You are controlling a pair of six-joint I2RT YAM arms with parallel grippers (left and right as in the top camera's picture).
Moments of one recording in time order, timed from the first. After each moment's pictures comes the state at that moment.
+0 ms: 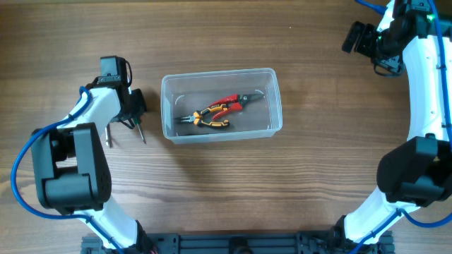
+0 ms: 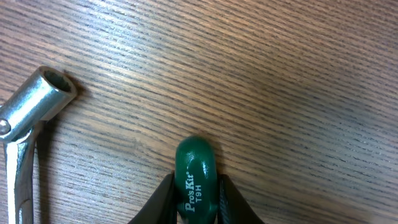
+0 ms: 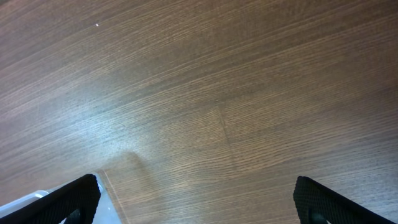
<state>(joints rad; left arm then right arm) 0.08 1.90 1.12 -0.52 -0.08 -0.23 -0.16 1.92 1.87 -1.12 -0.09 0.23</state>
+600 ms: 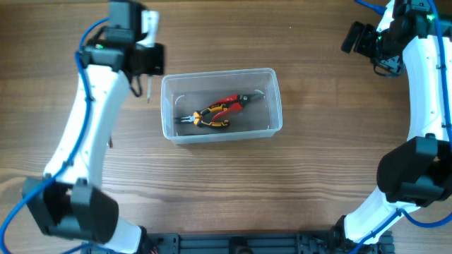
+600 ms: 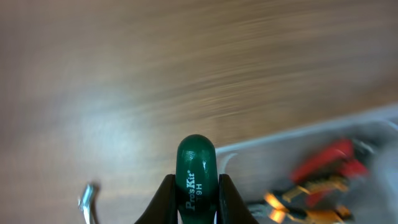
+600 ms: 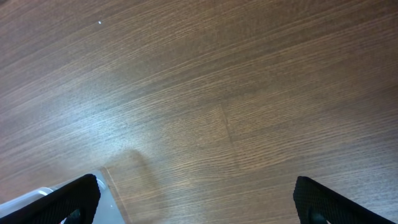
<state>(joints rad) -0.18 1.70 1.61 -0.90 -0.05 0.05 -0.16 1.92 1.87 -1.13 -0.10 0.23</state>
